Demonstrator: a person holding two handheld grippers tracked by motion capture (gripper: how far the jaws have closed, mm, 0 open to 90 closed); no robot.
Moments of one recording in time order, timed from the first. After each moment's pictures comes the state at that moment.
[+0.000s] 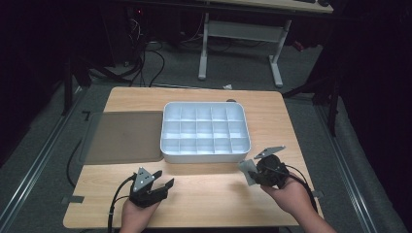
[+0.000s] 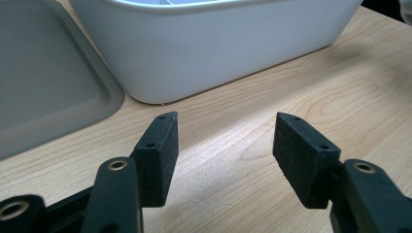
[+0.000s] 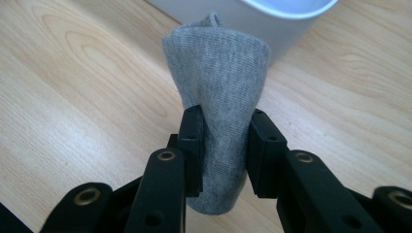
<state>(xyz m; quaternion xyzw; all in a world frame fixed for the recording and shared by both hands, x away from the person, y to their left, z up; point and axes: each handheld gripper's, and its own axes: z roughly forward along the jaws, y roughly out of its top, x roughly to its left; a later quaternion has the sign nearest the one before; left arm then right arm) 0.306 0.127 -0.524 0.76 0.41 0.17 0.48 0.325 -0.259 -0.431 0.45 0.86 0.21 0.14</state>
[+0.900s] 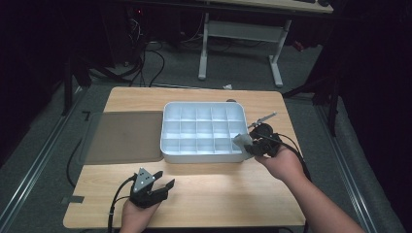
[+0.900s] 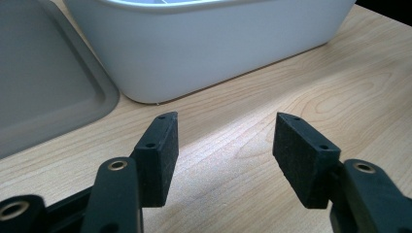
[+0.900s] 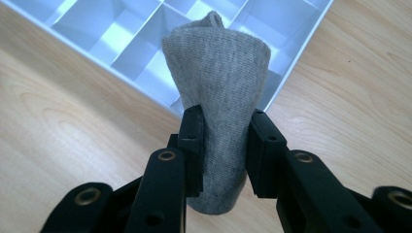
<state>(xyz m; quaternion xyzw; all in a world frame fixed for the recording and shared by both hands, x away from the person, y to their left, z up) 0.305 0.127 -0.524 0.76 0.40 0.17 0.48 0.395 -0.241 -0.388 0.47 0.85 0.18 0.15</state>
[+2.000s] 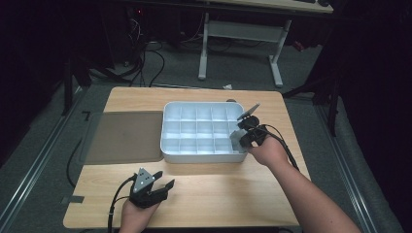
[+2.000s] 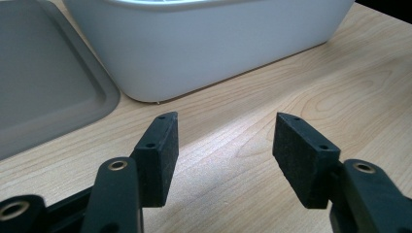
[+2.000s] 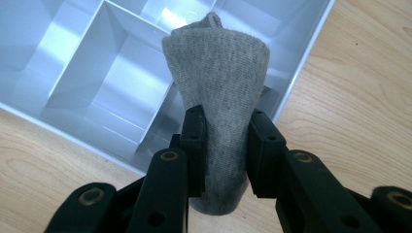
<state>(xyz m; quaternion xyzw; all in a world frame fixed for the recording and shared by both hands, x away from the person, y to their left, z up) 0.305 0.128 -0.524 0.76 0.40 0.17 0.48 0.446 -0.222 -0.414 0.52 0.84 0.10 0.12</state>
